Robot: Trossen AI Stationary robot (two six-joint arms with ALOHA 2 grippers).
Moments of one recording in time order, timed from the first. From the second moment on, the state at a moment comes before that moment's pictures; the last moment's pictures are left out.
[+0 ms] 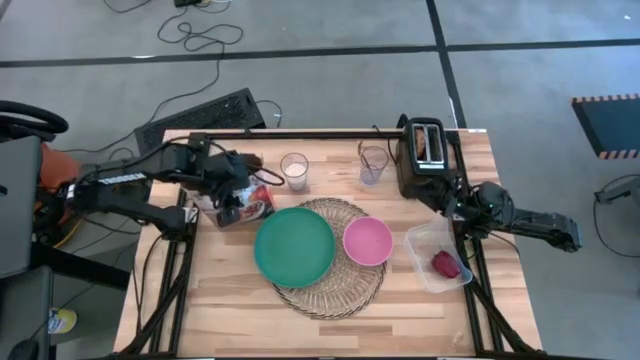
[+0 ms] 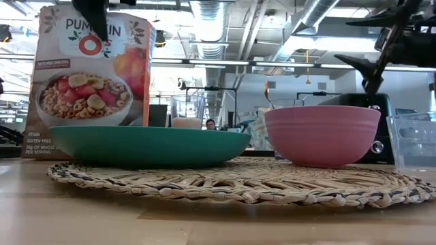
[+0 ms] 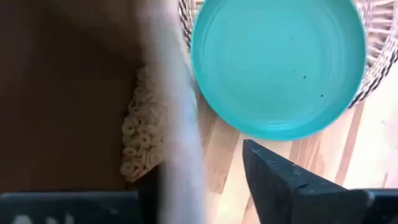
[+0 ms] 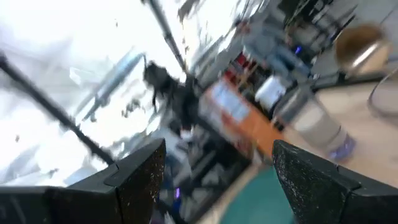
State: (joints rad) left arm 0.15 1.15 1.27 -1.33 0.02 -0.17; right arm -0.21 0.00 0.02 0.27 0.03 0.91
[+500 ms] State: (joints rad) left arm 0.15 1.31 1.26 -1.37 -0.07 -0.10; right arm -0.21 0.00 0.02 0.26 0.11 0.94
